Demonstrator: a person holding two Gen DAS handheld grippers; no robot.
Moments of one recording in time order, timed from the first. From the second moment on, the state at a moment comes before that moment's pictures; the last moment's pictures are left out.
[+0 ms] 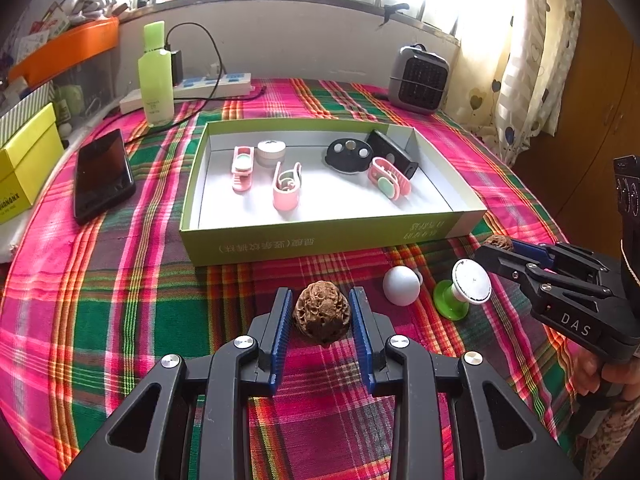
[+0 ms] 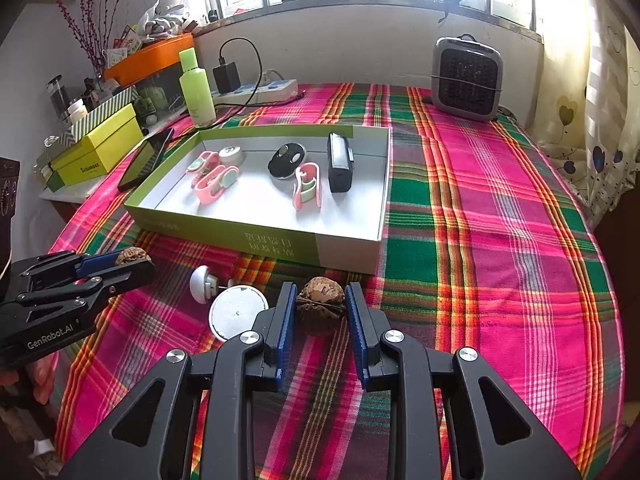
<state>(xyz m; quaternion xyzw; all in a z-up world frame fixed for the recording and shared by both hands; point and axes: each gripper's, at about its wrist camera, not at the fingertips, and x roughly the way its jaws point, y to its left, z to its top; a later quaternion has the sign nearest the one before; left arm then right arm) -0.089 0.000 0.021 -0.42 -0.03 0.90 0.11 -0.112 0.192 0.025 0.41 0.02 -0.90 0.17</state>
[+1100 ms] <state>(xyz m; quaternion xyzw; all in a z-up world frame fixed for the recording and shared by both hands) -0.113 -0.004 0.044 -0.39 -0.03 0.91 0.11 -0.132 0.164 0.053 0.38 0.01 -0.90 0.21</state>
